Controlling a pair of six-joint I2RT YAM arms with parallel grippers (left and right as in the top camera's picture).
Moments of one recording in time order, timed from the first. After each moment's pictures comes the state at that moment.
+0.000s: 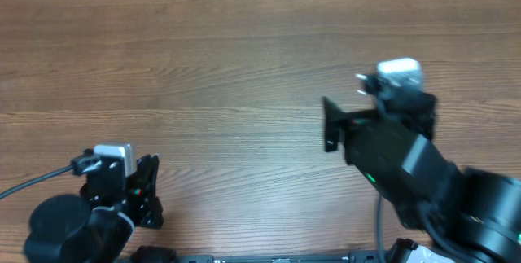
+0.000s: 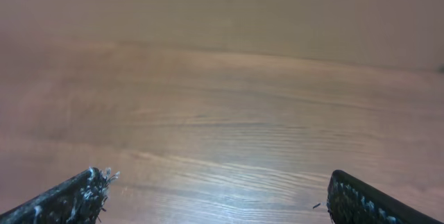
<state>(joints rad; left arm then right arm) -0.14 0.58 1.21 -1.15 0.11 -0.18 0.99 1.14 1.72 -1.32 0.75 0.56</state>
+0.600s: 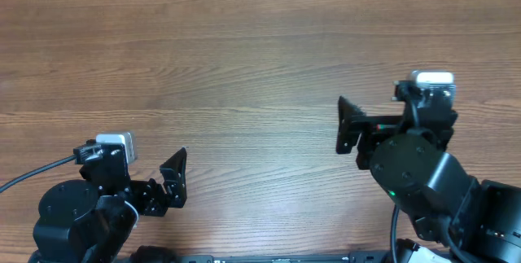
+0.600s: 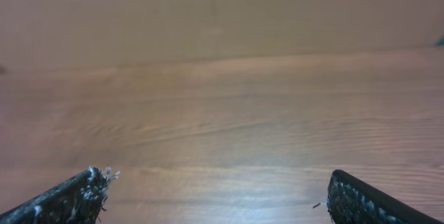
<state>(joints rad) -0.14 0.59 1.17 -1.09 0.10 -0.25 1.00 1.10 1.69 -1.32 0.75 0.68</state>
